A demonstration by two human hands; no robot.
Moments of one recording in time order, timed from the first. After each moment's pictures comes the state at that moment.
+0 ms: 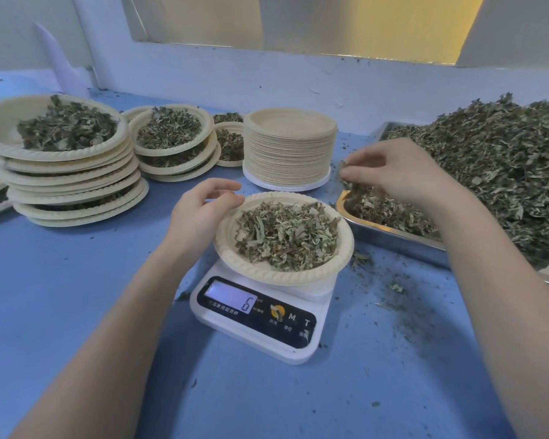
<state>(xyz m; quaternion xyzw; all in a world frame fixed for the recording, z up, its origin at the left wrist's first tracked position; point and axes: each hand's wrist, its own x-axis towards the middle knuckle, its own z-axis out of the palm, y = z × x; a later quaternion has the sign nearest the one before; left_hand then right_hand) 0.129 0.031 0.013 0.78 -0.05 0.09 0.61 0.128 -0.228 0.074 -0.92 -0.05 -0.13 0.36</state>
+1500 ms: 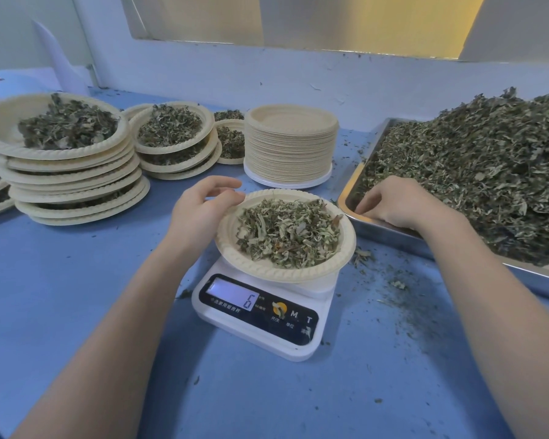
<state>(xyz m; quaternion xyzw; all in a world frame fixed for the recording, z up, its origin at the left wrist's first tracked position) 0.130 0.032 0.012 0.79 -0.05 0.08 0.61 0.145 -0.247 0.035 -0.98 0.04 0.00 0.17</state>
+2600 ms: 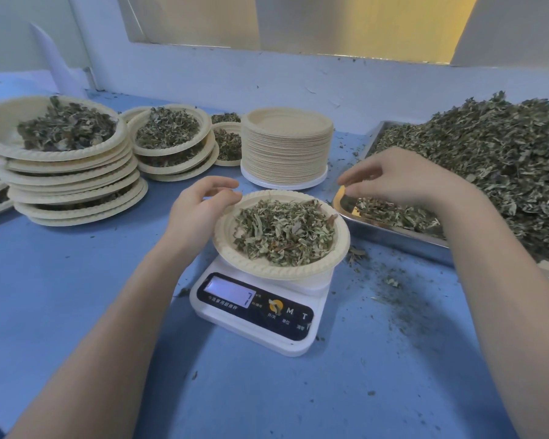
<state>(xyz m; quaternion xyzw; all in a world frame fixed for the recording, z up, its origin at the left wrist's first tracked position) 0.126 0.031 0.015 0.78 -0.05 0.07 0.61 0.121 -0.235 0.080 -0.97 -0.06 -0.03 0.24</state>
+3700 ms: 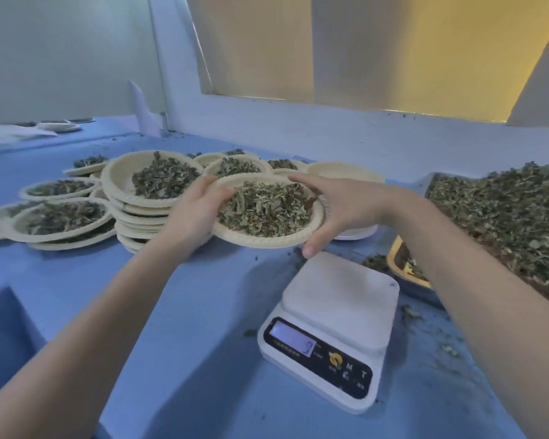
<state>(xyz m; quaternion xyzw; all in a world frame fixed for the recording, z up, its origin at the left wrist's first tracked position) 0.134 0.108 0.077 0.80 0.02 0.18 0.57 0.156 -0.121 0.127 -0.93 -0.29 0.10 0.19</state>
